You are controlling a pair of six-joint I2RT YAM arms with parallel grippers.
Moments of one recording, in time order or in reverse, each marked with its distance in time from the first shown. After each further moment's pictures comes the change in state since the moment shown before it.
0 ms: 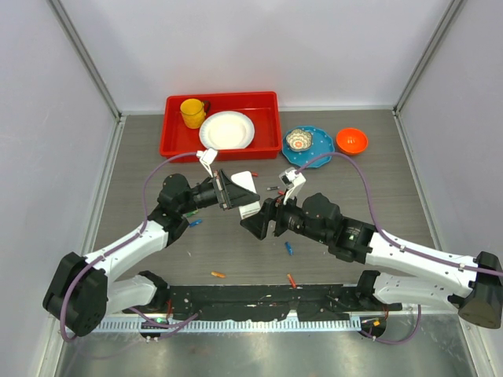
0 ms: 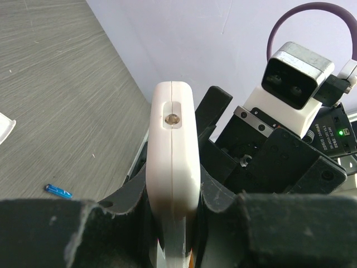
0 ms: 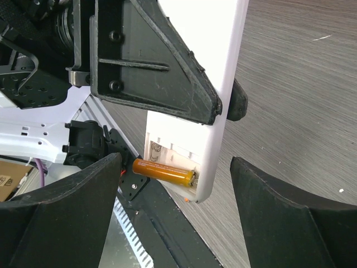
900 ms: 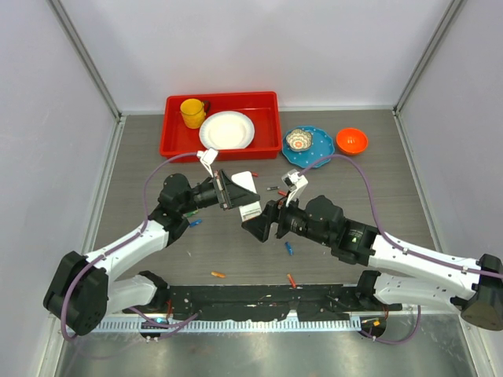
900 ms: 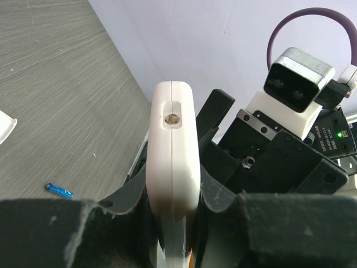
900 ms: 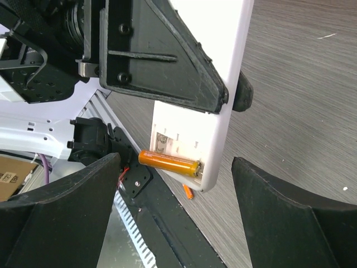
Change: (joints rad) left arm 0.000 0.007 0.000 0.000 -0.001 0.000; right arm 0.004 -0.031 -0.032 0.008 -0.006 0.008
